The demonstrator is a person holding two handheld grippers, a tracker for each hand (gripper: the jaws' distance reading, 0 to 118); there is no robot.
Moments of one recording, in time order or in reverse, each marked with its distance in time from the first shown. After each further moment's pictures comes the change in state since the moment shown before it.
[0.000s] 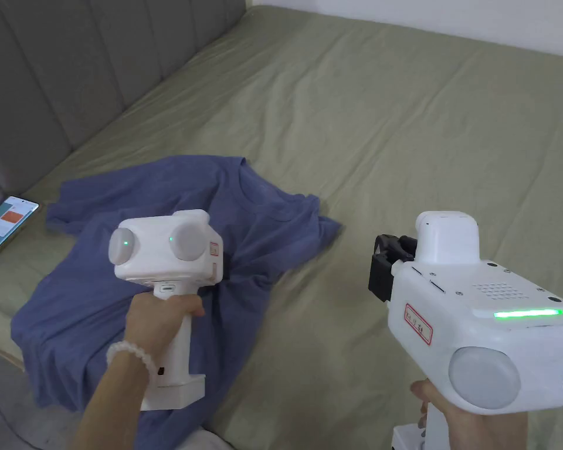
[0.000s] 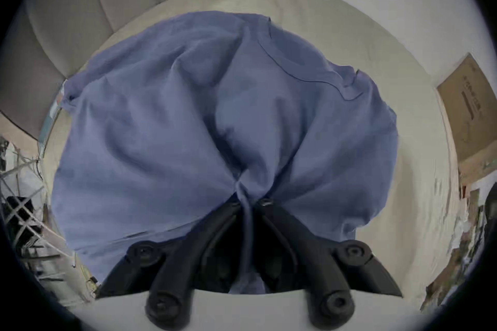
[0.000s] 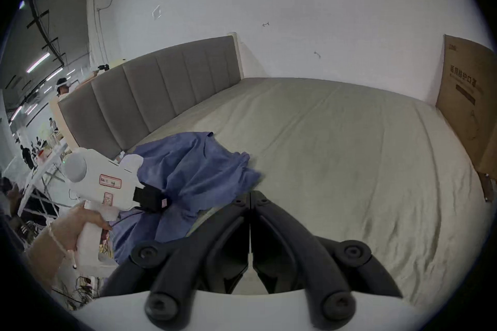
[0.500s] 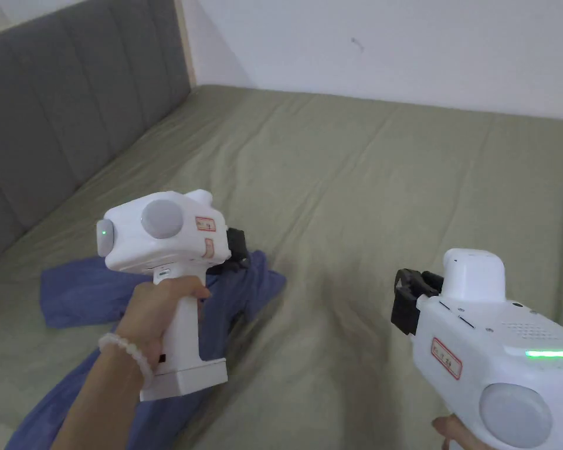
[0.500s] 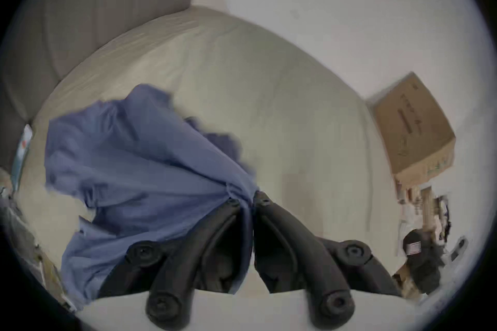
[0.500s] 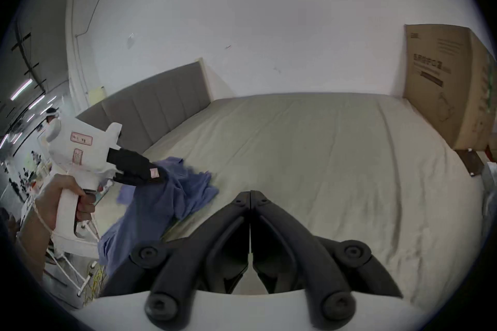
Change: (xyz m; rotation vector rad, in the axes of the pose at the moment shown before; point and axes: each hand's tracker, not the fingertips) left arm 0.114 0.062 0.089 0.136 -0.389 -0.032; right arm 0.075 0.011 0.082 0.129 -0.144 -0.136
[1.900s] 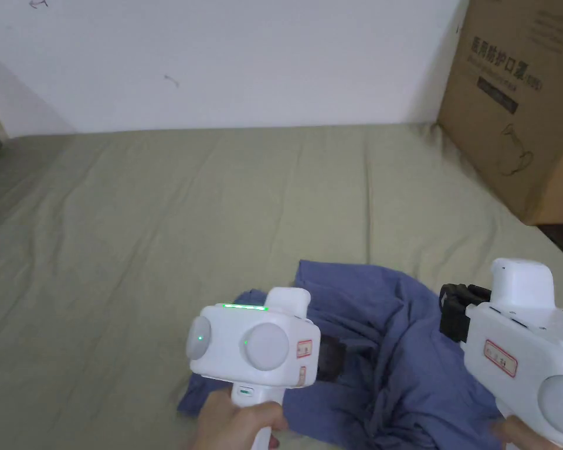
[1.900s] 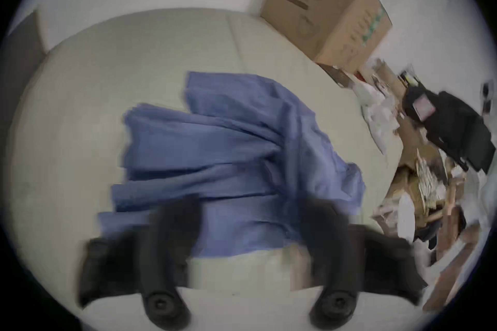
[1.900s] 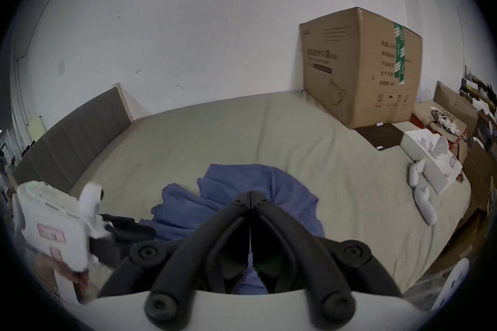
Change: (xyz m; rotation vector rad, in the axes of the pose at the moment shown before) left arm 0.235 -0.167 -0.035 -0.204 -0.217 -0.514; right arm 0.159 -0.012 0.135 0.023 -0.376 -0.124
